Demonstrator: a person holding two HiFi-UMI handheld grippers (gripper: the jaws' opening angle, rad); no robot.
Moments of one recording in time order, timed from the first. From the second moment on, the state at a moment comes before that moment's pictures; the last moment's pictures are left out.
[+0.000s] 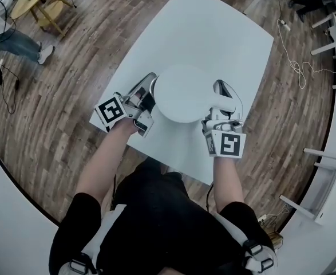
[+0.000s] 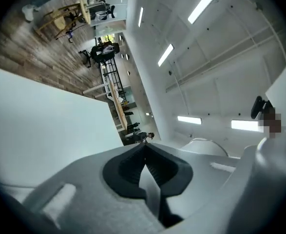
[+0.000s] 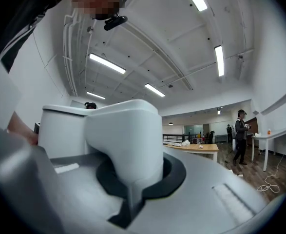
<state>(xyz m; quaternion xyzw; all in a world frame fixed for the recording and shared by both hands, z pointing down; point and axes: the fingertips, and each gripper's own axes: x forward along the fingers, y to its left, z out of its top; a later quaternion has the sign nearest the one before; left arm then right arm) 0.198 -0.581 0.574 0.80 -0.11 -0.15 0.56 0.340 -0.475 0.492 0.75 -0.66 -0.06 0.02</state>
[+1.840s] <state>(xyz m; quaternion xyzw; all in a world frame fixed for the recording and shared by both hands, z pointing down) 0.196 -0.583 0.593 0.85 -0.12 -0.16 0.48 0.340 -0.478 0.557 0.76 -0.65 -0.01 0.01</state>
